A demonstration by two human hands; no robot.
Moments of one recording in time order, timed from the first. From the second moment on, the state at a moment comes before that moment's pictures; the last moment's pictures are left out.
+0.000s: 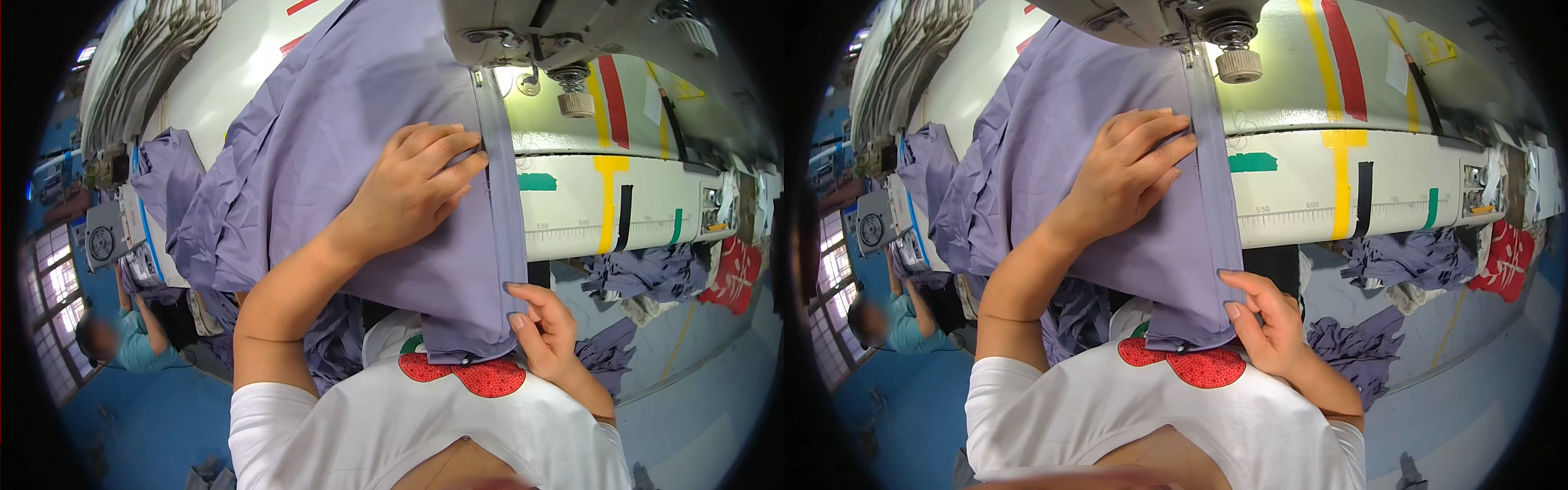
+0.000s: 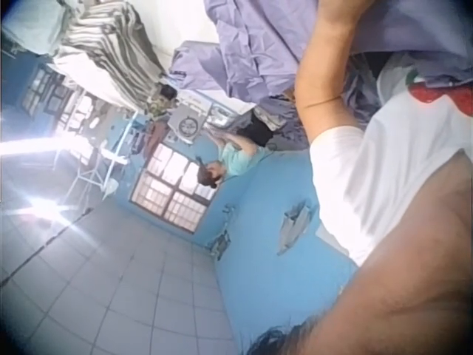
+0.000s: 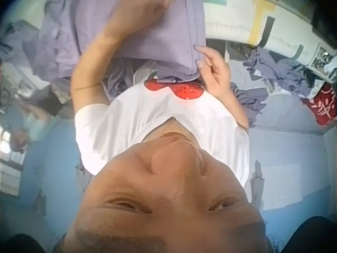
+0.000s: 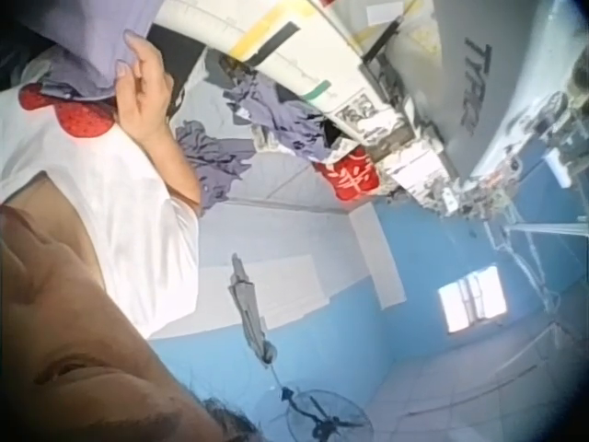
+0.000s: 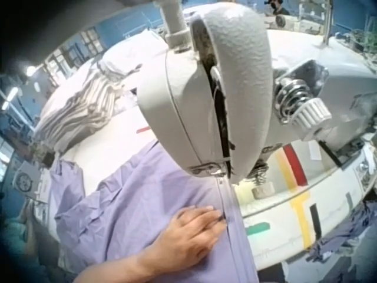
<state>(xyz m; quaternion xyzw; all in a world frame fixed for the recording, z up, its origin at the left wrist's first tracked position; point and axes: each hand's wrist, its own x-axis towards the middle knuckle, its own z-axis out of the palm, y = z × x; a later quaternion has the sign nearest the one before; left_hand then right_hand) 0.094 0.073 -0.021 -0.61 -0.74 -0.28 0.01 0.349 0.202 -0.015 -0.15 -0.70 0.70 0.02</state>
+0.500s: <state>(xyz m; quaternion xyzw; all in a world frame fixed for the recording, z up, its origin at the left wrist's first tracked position) 0.099 0.078 -0.005 -0.61 -0.77 -0.21 -0.03 0.344 0.203 -0.020 -0.13 -0.71 0.69 0.01</state>
